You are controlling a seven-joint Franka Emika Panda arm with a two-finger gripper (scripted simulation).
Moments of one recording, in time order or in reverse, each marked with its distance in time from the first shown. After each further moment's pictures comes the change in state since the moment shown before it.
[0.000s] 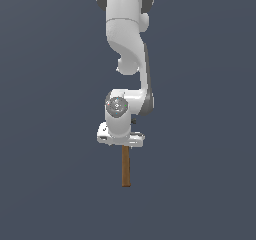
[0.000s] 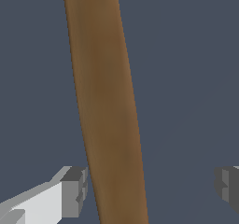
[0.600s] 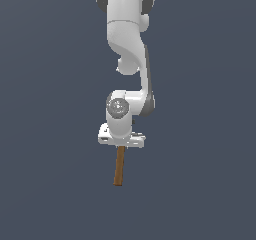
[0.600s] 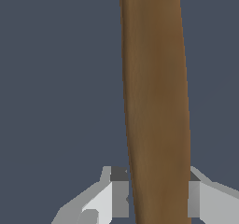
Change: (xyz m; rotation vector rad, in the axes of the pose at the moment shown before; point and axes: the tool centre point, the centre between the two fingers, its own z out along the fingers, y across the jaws) arm 0.001 -0.004 0.005 0.002 0.000 -0.005
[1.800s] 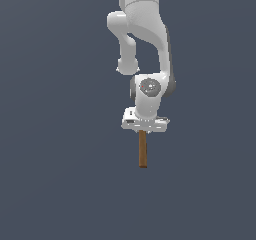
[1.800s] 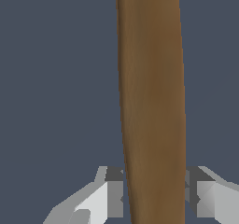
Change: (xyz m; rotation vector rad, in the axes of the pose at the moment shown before) arm -0.070 -0.094 -0.032 -0.002 -0.003 0.004
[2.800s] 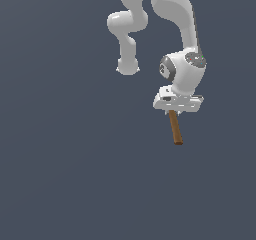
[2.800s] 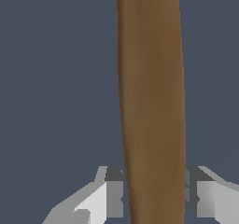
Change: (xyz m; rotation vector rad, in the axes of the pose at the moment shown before) arm -0.094 -0.140 -0.048 -0.002 0.001 0.000
